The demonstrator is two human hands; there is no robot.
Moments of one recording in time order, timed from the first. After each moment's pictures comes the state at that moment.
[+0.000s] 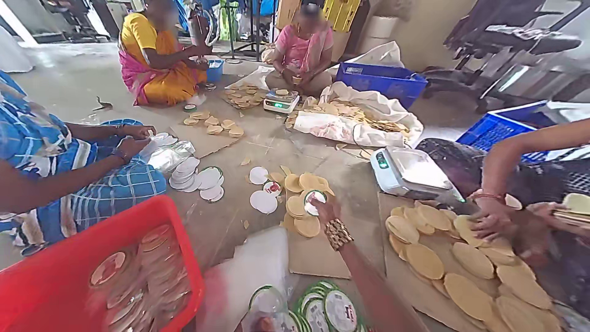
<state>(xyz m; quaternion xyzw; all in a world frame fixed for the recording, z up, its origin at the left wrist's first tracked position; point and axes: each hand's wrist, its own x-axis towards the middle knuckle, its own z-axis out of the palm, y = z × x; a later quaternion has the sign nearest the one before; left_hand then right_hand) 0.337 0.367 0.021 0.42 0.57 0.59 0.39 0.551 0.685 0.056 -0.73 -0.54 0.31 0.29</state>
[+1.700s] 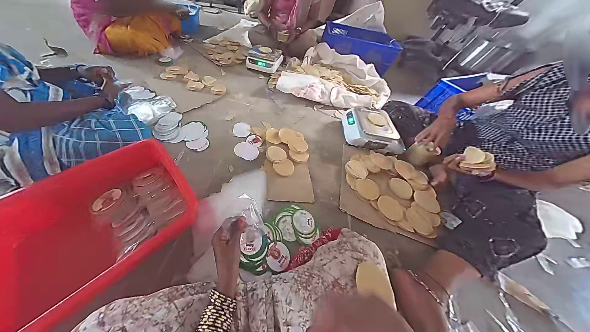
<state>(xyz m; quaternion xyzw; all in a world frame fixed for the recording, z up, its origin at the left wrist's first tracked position) 0.339 0.358 0.040 0.35 0.54 0.66 0.39 0.569 0.284 0.234 -0.24 -0.72 0.56 0.35</state>
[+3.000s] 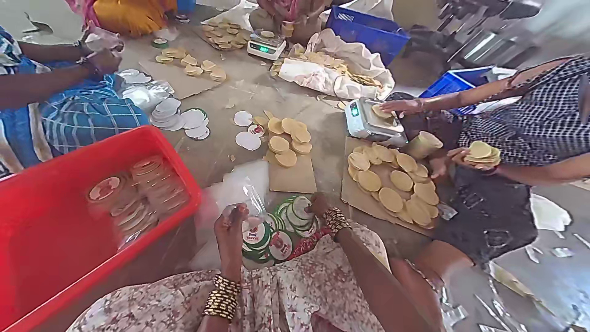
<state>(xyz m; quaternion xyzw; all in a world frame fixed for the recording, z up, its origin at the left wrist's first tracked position) 0.335 0.367 0.039 0.31 0.54 0.67 0.39 0.603 0.491 0.030 -0.75 -0.56 0.34 -0.11</state>
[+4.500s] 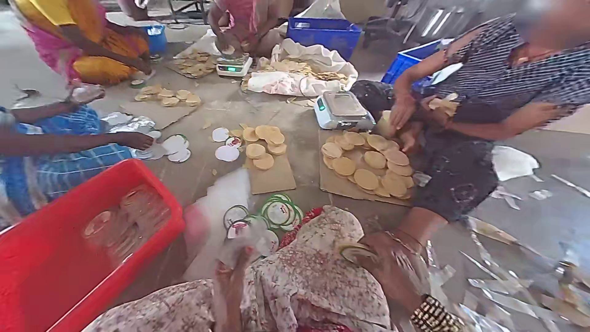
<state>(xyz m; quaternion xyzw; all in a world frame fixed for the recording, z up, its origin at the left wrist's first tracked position) 0.384 0.273 0.088 0.43 0.51 0.64 0.38 0.711 0.255 0.149 -0.74 -0.64 0.19 0.09</state>
